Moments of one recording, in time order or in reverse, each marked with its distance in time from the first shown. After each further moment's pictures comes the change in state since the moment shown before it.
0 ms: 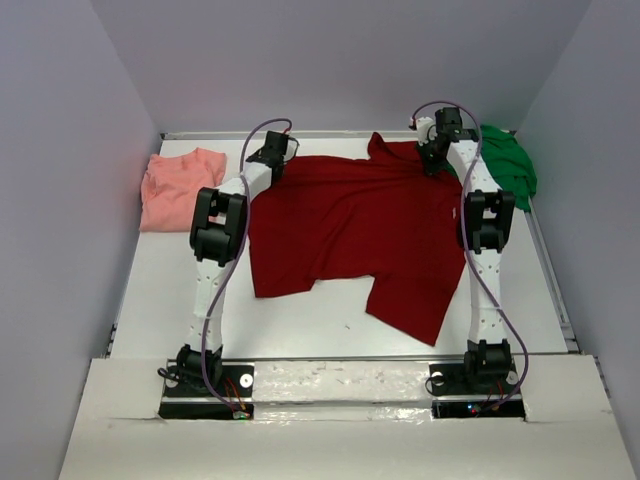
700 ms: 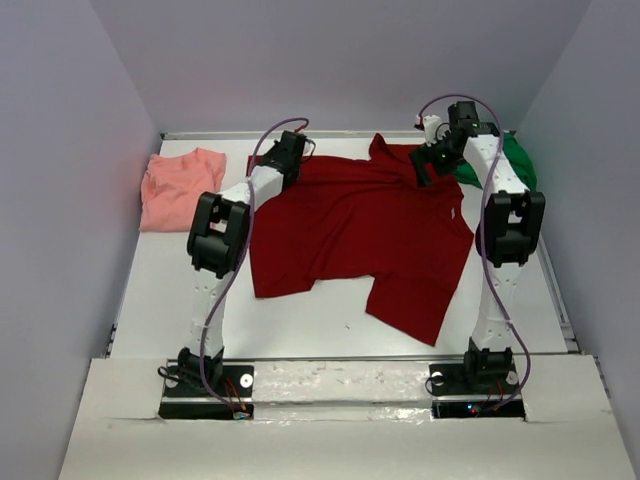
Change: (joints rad) left arm -0.109 -0.140 -0.138 0.087 -0.240 0.080; right arm 0.000 -0.371 -0.387 -0.066 -0.163 -0.050
